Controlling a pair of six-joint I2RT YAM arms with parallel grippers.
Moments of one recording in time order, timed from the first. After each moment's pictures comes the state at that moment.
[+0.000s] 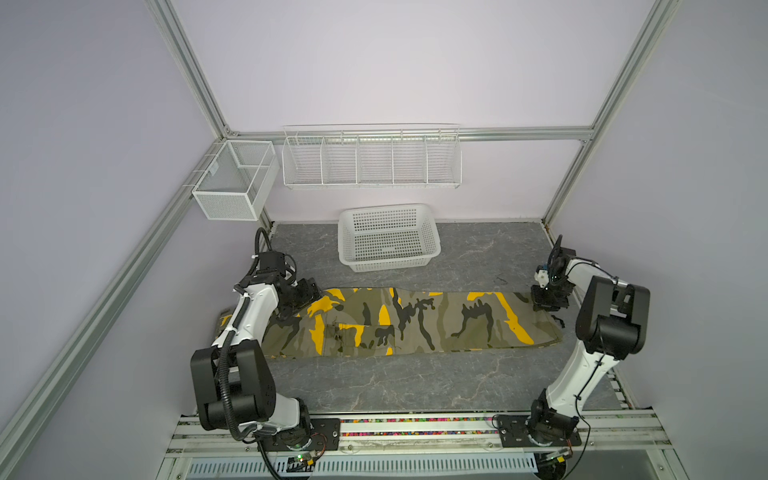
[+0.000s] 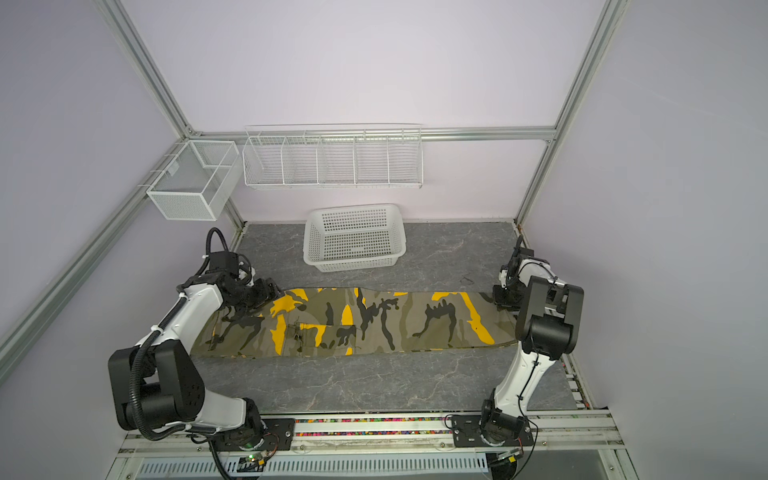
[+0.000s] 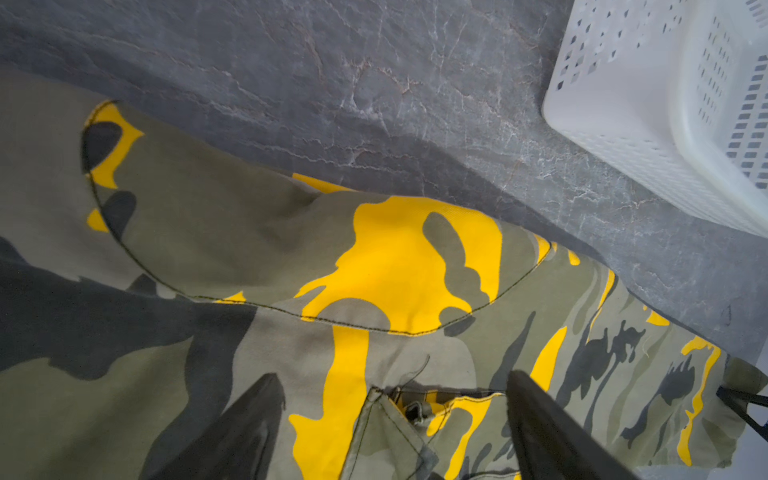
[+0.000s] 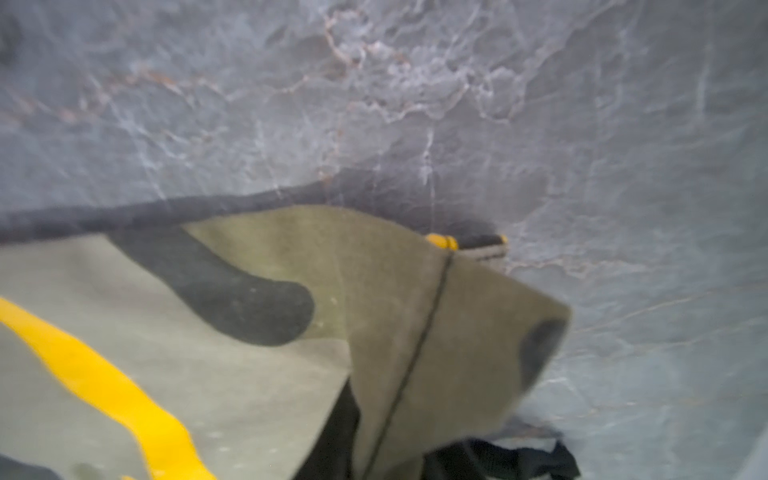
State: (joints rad) left arm 0.12 1.46 1.04 -0.77 0.31 -0.33; right arm -0.29 1.94 1.30 -0.87 -0.04 -0.20
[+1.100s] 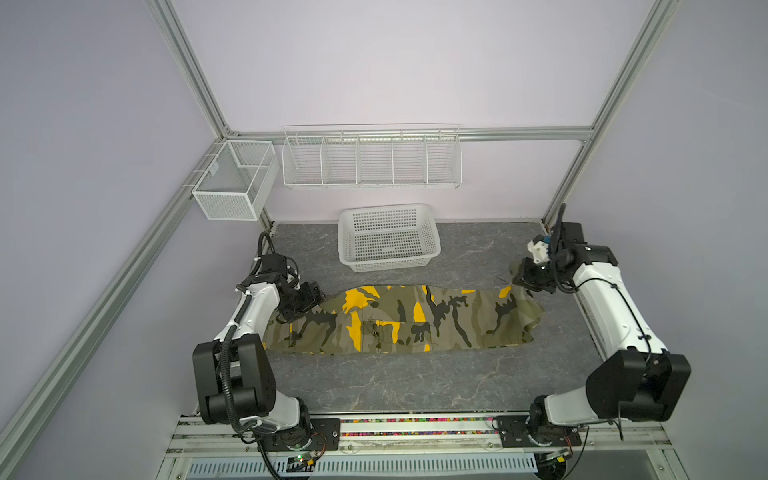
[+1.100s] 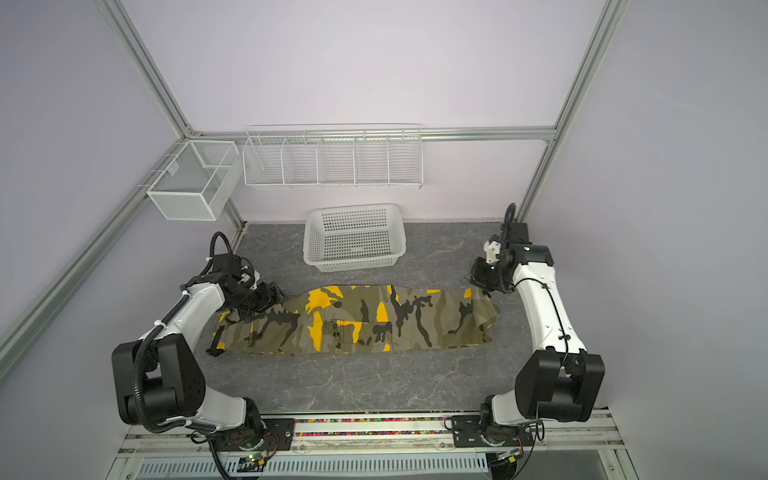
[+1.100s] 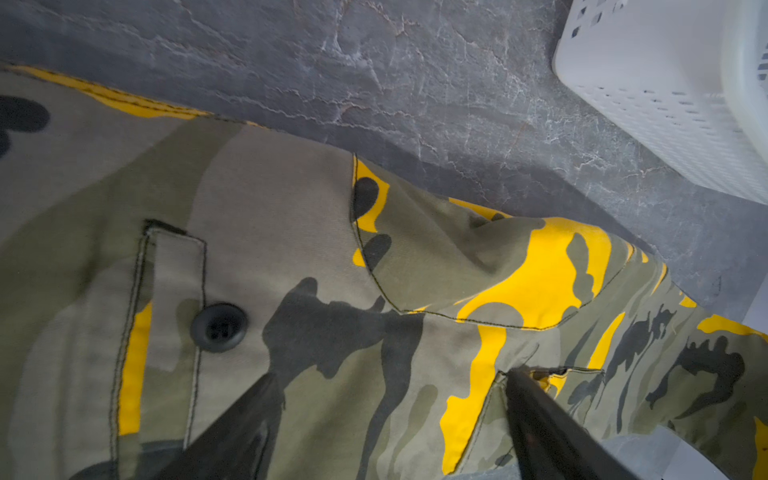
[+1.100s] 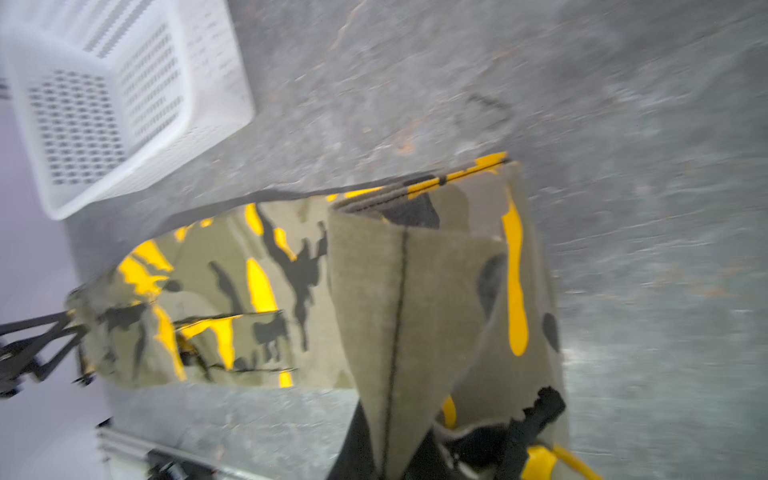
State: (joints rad) left arm 0.12 1.49 1.04 -0.80 0.37 -0.31; right arm 0.01 1.45 1.37 -1.08 -0.36 0.30
